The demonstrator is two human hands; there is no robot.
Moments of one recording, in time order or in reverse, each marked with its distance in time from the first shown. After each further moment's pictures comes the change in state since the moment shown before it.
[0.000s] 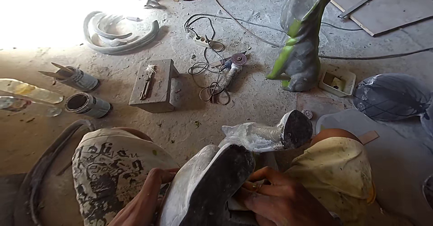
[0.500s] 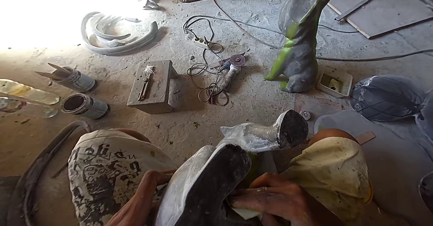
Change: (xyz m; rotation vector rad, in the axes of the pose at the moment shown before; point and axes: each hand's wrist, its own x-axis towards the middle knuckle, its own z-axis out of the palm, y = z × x) left_hand -0.003 -0.003 -0.001 -0.049 0.003 0.007; right_hand -0.008 0.013 -0.001 0.365 0.062 -0.104
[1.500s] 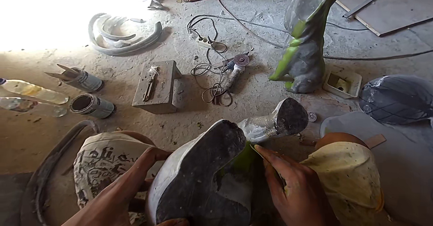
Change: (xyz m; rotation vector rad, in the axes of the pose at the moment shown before) left_hand 0.031 -0.010 -0.043 -0.068 -0.064 -0.011; right_hand 0.025 0.021 0.015 -0.563 0.442 0.366
